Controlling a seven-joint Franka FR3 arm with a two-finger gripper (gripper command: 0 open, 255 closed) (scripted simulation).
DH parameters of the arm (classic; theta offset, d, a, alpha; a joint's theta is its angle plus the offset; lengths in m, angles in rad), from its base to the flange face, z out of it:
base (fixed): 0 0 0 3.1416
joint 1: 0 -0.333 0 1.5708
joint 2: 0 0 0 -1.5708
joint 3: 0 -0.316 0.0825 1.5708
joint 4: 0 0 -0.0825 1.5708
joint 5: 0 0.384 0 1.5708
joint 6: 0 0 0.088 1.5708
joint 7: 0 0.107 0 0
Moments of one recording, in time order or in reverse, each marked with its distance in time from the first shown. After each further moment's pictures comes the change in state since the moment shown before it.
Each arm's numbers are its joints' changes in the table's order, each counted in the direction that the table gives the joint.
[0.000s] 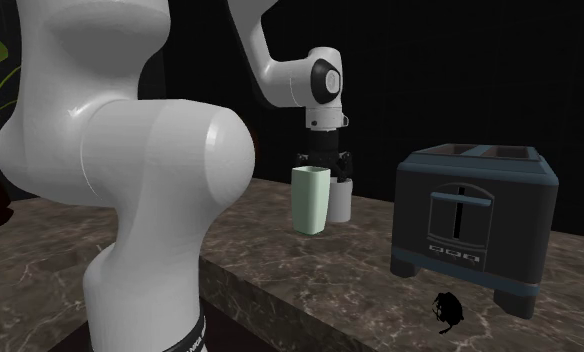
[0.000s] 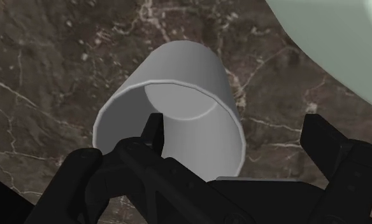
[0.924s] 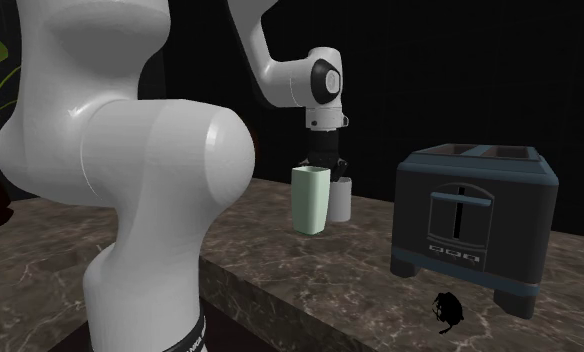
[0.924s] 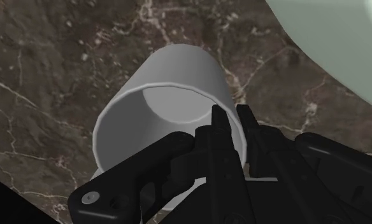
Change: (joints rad) arm 0.000 0.000 0.000 0.000 0.000 0.001 0.000
